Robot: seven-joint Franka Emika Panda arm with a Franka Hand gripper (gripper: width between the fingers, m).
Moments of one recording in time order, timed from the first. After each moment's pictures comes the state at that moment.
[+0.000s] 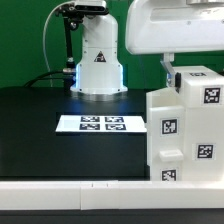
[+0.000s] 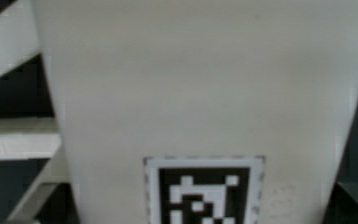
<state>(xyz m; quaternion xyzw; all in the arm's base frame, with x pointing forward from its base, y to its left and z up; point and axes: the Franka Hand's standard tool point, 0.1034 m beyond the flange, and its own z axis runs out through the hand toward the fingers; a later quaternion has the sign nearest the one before) 0.622 0.100 0.154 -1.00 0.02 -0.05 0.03</state>
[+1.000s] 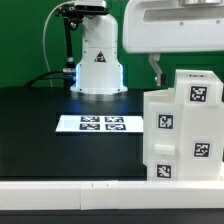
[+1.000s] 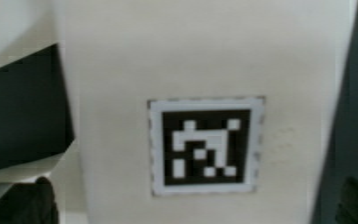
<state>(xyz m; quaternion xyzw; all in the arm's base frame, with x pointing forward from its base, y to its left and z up) 0.619 0.099 0.160 -0.99 0.11 -0.03 0.03</state>
